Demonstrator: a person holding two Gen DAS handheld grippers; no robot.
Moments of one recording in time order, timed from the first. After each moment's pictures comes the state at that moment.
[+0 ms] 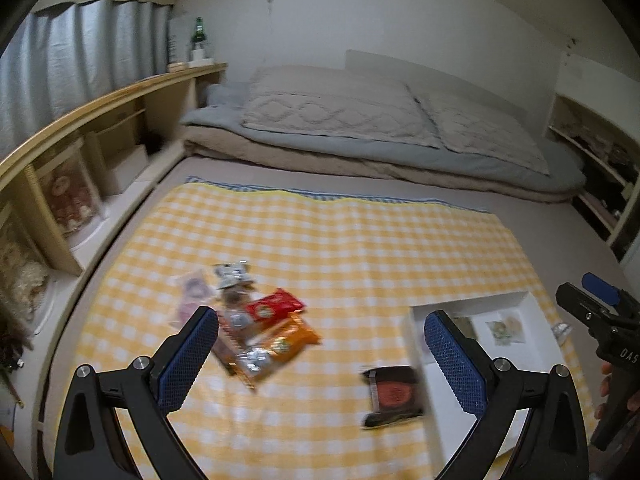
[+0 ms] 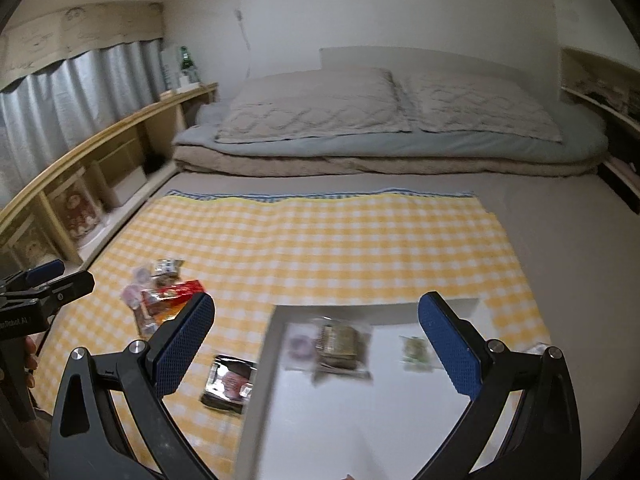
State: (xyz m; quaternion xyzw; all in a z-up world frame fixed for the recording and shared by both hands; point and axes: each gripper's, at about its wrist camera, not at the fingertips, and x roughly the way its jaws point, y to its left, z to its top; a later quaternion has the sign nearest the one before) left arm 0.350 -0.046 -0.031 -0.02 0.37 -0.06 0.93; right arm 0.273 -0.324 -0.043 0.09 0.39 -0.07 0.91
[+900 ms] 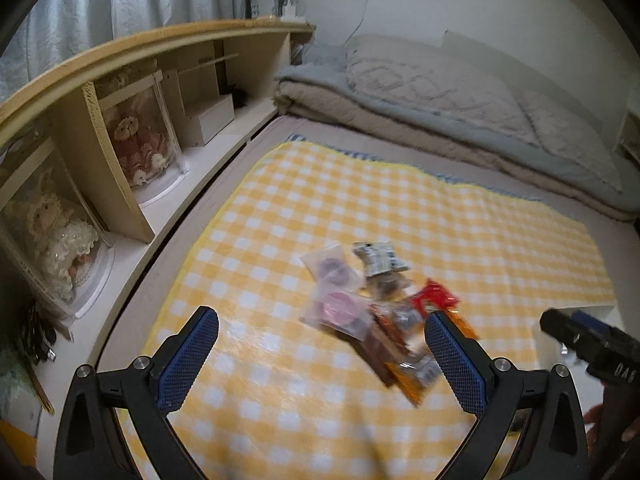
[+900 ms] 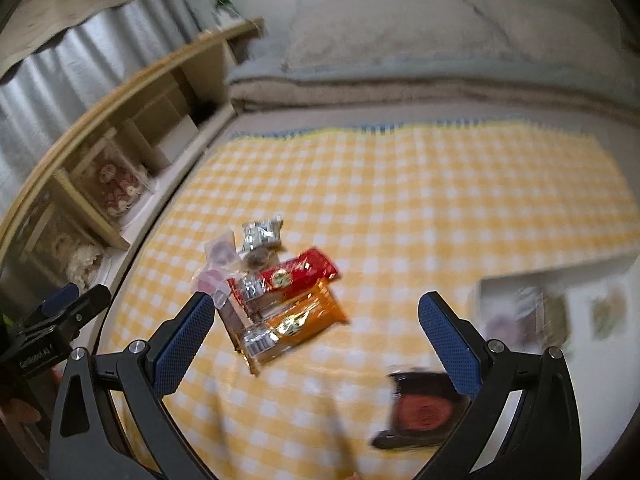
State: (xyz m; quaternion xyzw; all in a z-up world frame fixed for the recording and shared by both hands) left arm 0.450 0.095 -0.109 -0.03 0.42 0.05 0.90; right arm 0.403 -0.161 -0.149 0.18 0.49 0.01 0.85
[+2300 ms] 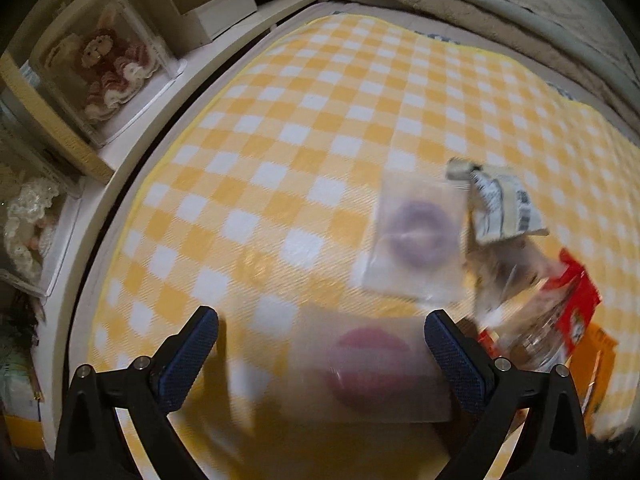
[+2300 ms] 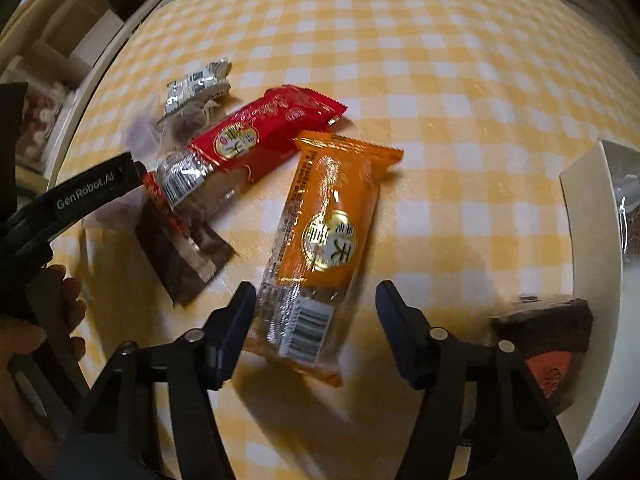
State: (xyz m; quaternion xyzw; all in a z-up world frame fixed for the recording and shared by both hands) left arm 0.632 0.086 -0.296 0.01 0.56 0.17 0.81; right arm 0.429 -0.116 -0.292 0.18 0.67 -0.03 0.72
